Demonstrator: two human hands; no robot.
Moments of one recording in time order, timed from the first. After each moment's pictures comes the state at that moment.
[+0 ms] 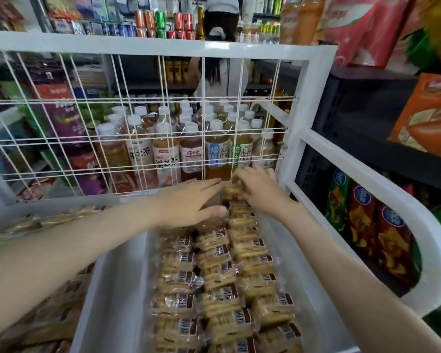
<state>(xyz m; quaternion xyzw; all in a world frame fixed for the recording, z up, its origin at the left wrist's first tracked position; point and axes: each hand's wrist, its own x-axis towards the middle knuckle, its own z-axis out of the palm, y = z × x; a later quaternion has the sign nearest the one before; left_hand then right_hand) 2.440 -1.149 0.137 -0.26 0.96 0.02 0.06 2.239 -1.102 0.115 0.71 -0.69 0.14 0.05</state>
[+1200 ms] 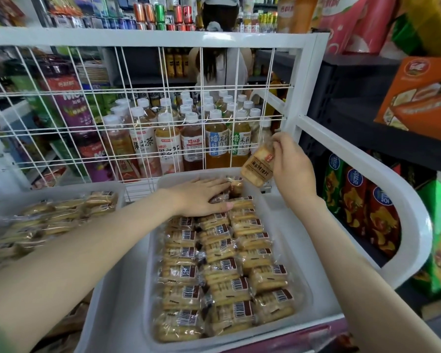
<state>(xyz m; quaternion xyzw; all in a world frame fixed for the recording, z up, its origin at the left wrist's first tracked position) 2.423 -1.141 0.120 -0.29 0.94 0.06 0.14 2.241 -1.039 0.143 0.56 -0.69 0.45 0.10</state>
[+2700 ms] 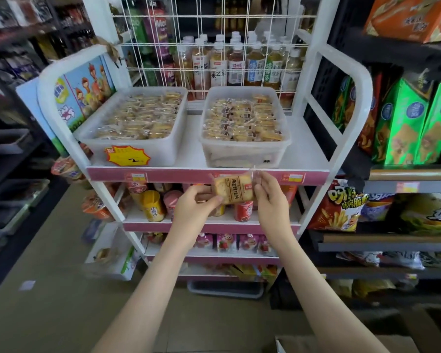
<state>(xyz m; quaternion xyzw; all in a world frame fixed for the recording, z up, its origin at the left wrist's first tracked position) 2.551 -0.774 0.040 -0.56 0.53 0.49 -0.42 2.396 -0.757 0.019 0.45 -0.61 0.56 -0.33</state>
